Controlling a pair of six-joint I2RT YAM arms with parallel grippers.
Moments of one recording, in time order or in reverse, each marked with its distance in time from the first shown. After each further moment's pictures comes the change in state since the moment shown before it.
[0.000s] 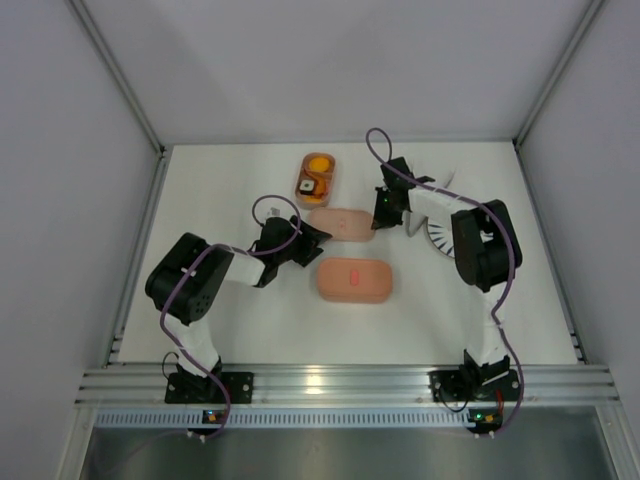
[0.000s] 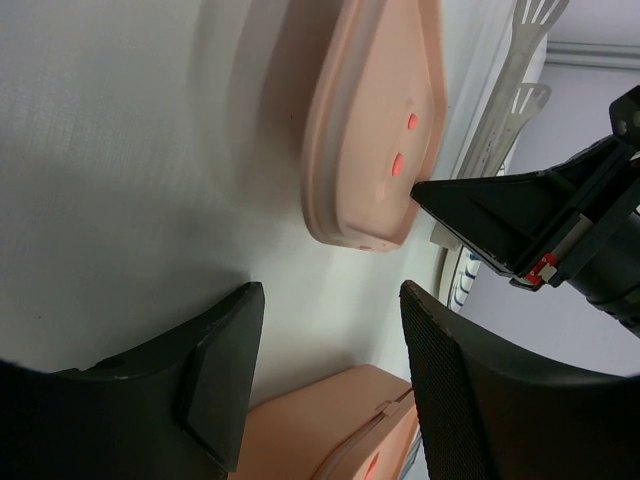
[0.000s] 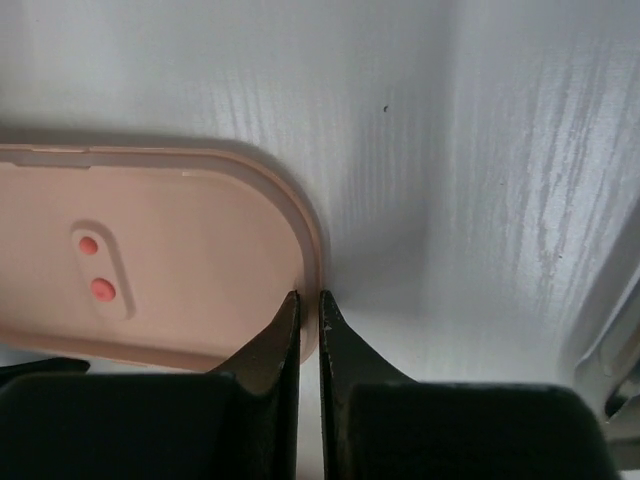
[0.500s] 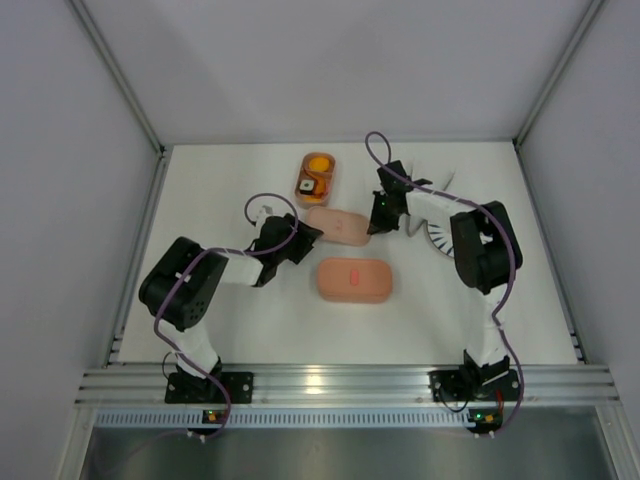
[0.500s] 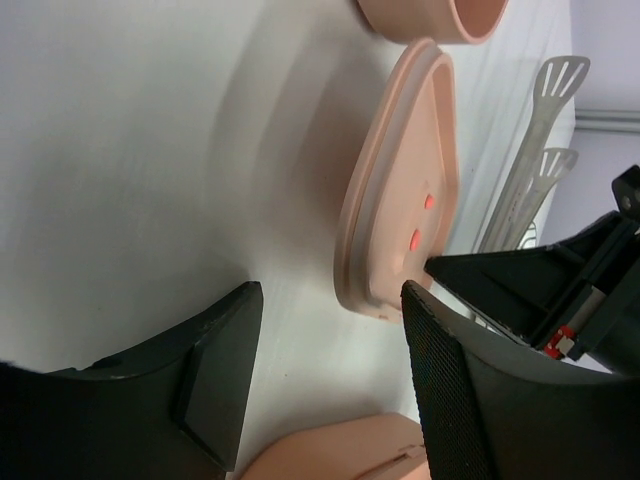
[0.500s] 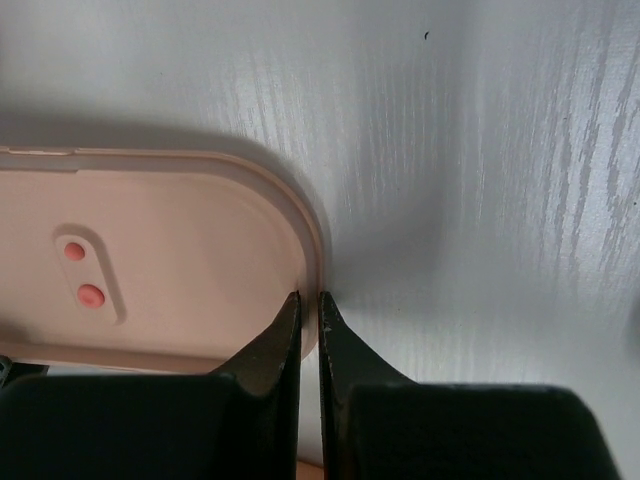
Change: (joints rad) left arm -0.004 -0.054 -0.002 -0.082 -0.158 0.051; right arm 0.020 -0.020 -0.031 -0.006 -0.035 0.080
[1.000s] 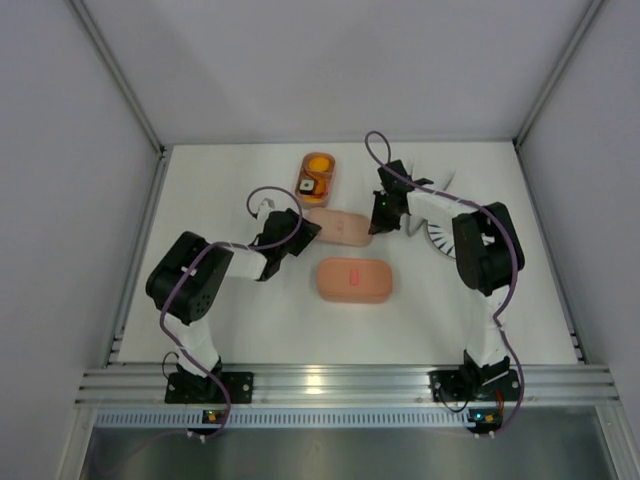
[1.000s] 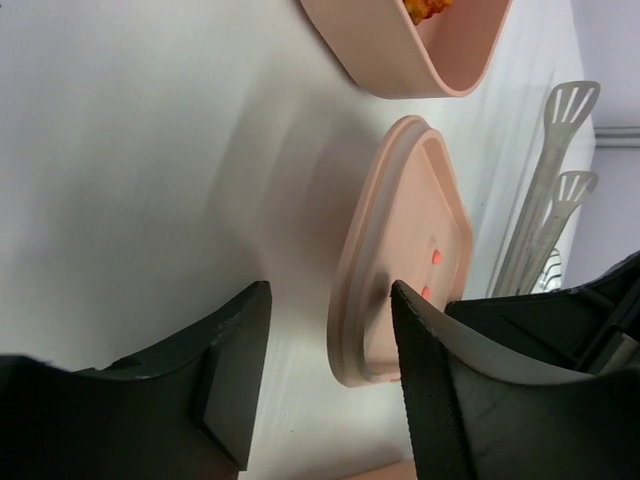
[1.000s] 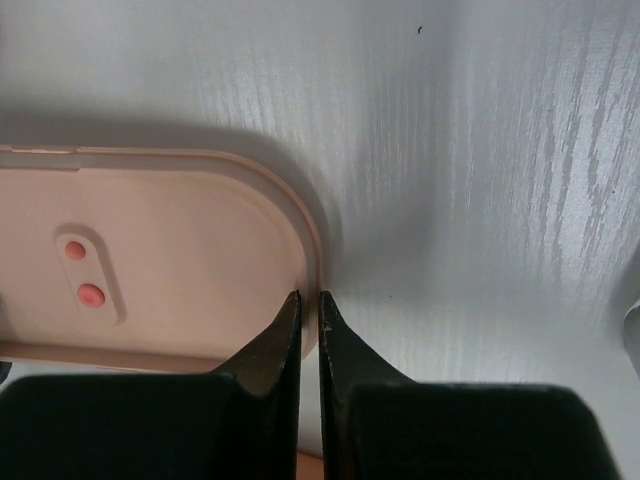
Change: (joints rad) left arm 0.002 0.049 0.064 0.002 -0.076 0.084; right arm 0.004 -0.019 -0.002 -0.016 0.013 -0.019
